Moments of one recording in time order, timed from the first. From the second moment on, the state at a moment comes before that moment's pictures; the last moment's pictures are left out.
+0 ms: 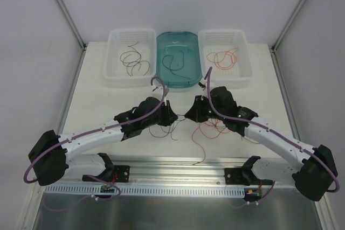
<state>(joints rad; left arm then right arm) -0.91 1.19 0.70 -0.08 -0.12 -0.68 0.76 1.12 0.78 -0.23 -0.23 0.56</state>
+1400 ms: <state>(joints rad) -0.86 1.20 0.69 -0.19 -0.06 -0.78 0.75 1.30 0.68 0.04 -0.36 0.60</state>
